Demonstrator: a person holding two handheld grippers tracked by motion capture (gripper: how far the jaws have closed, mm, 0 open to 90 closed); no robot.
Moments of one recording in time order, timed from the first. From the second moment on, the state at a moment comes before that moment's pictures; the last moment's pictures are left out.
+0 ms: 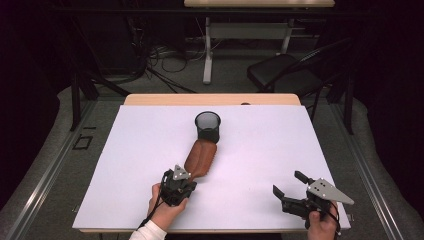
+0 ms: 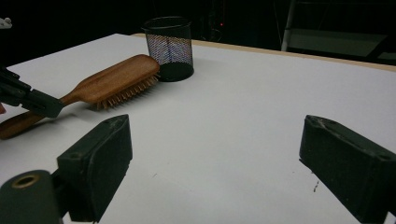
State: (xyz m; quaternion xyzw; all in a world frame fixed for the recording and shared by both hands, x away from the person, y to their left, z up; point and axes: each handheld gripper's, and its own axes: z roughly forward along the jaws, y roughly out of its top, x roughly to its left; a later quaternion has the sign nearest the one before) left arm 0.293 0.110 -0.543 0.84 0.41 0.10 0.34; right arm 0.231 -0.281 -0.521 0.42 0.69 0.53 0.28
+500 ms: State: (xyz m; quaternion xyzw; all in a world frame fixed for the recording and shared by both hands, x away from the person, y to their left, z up) left arm 0.299 0.120 -0.542 0.84 0.42 0.11 0.34; right arm 0.231 -0.281 -0.521 0.42 0.69 0.53 0.28
